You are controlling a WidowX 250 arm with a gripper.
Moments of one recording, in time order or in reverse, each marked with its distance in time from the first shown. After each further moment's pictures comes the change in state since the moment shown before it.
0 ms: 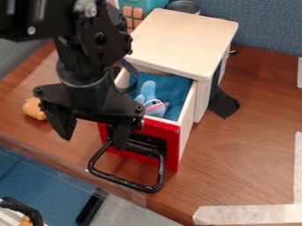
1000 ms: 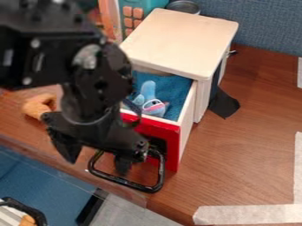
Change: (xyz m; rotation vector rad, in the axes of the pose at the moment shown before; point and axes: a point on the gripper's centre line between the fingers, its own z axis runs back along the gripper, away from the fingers) arm -0.022 -0.010 -0.015 -0.043 -0.014 -0.095
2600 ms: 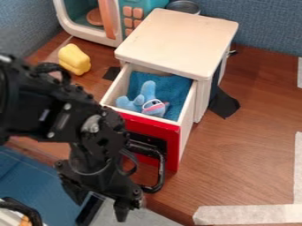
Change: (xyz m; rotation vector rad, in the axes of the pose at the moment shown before) arm -0.029 -0.004 -0.067 -0.055 0.118 -0.084
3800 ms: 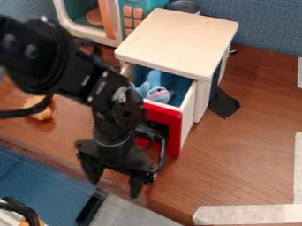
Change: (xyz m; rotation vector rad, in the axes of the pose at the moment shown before) arm 0.040 -0.003 -0.009 0.008 0.012 0.035
